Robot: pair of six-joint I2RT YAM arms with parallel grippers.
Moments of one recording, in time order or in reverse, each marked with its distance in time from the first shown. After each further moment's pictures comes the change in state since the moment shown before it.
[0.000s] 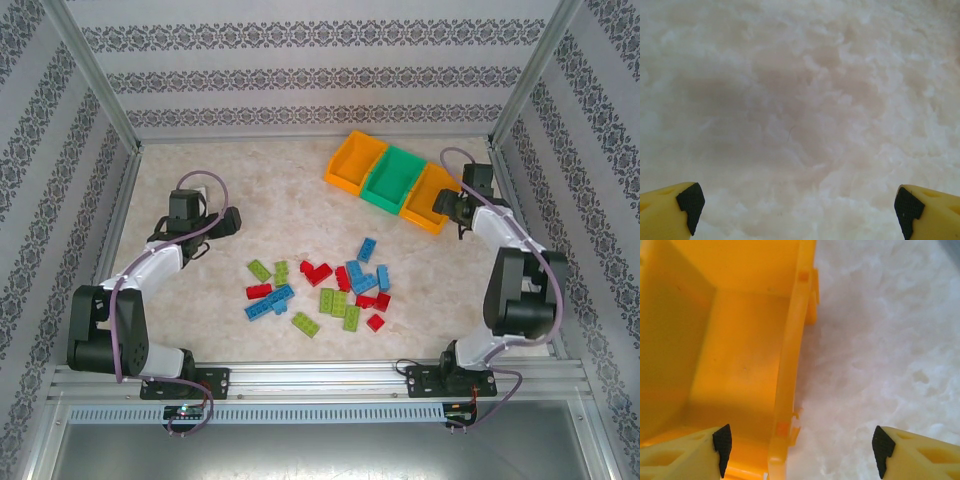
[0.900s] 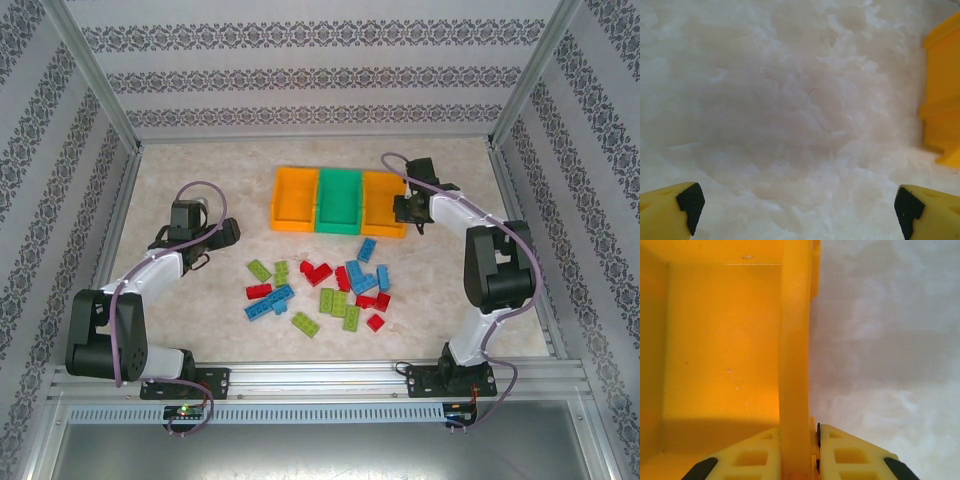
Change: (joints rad) left arm -0.001 -0.030 -0.072 -0.021 -0.021 -0.051; right arm 0.281 0.161 0.129 -0.089 -0.045 -0.095
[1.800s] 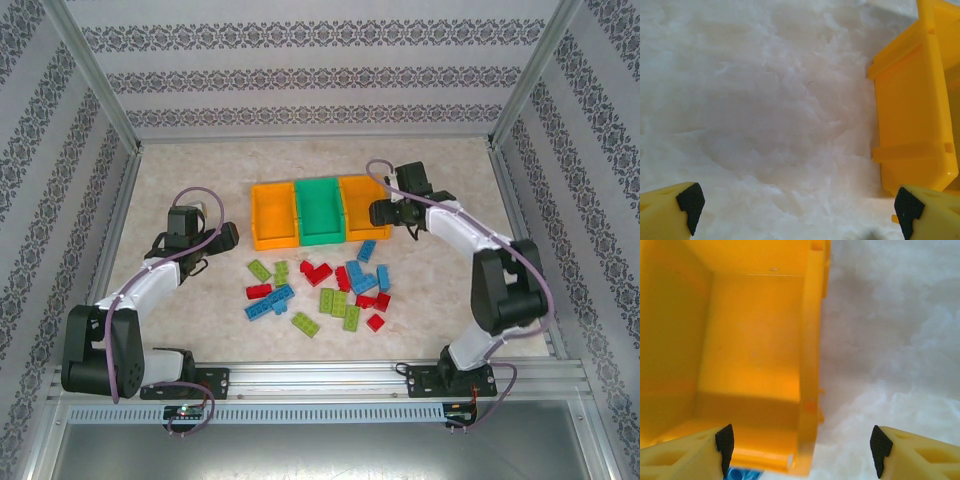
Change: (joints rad) left arm 0.000 -0.081 -0.054 0.000 0.006 0.000; right arm 0.105 -0.180 -0.099 0.035 -0.060 -0.093
